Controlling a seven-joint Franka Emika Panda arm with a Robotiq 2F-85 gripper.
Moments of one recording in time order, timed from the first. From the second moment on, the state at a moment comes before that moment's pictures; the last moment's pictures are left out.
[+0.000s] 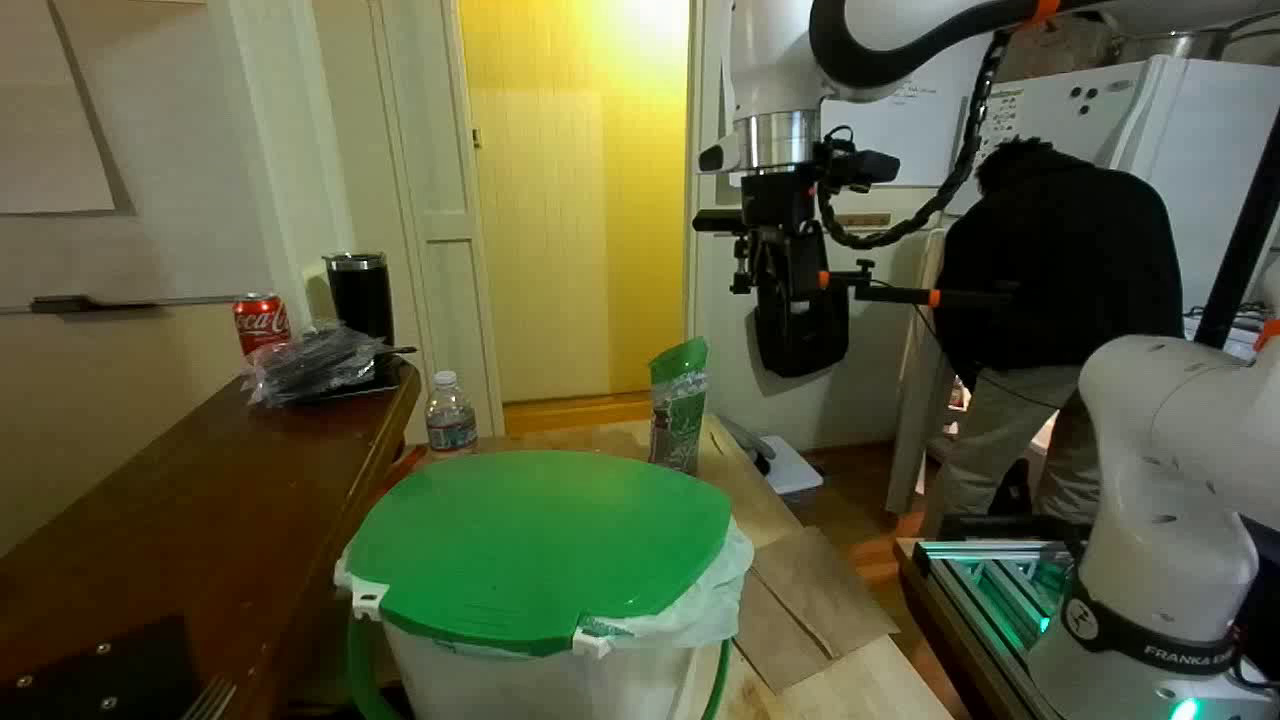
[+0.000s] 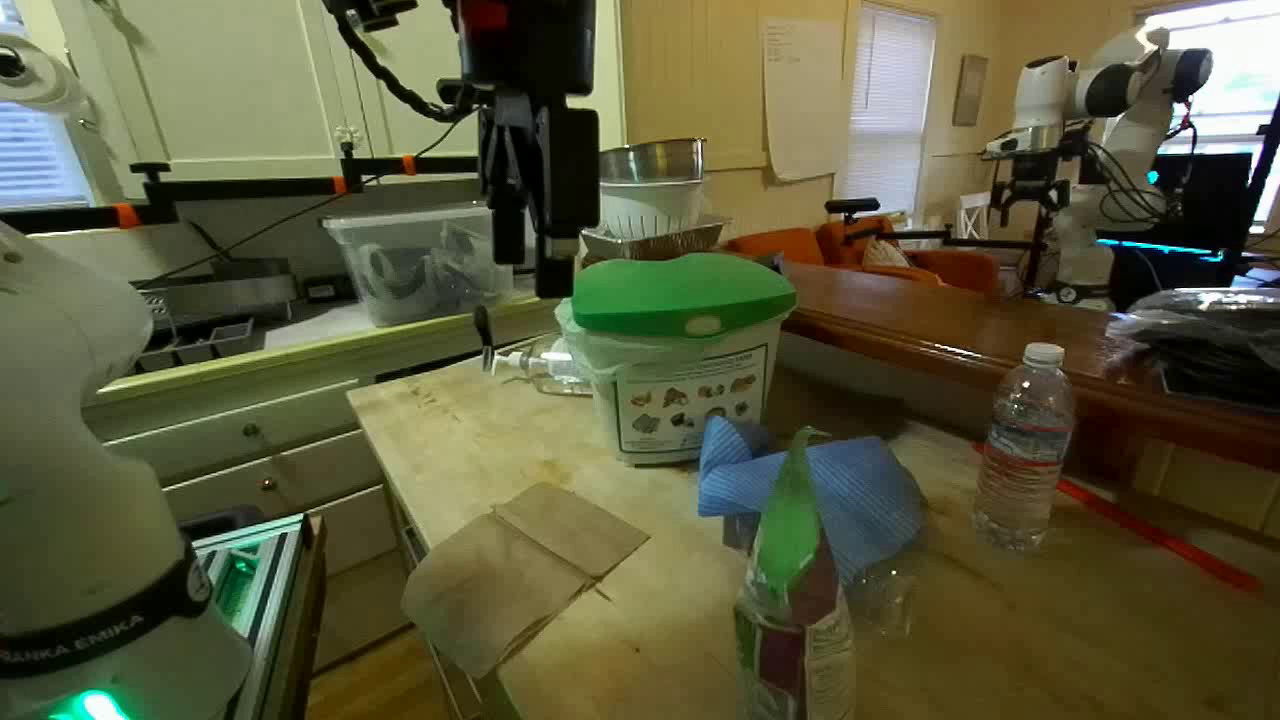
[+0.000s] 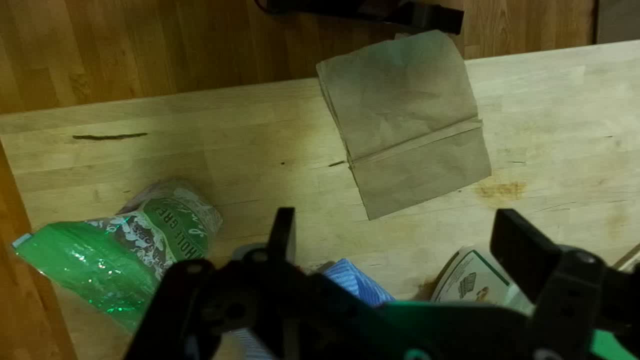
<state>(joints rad) -0.09 -0.50 -0.28 -2.25 -0.12 1.67 -0.43</state>
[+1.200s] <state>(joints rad) -0.09 -0.18 -0.17 -2.14 -0.04 1.99 -0.08</state>
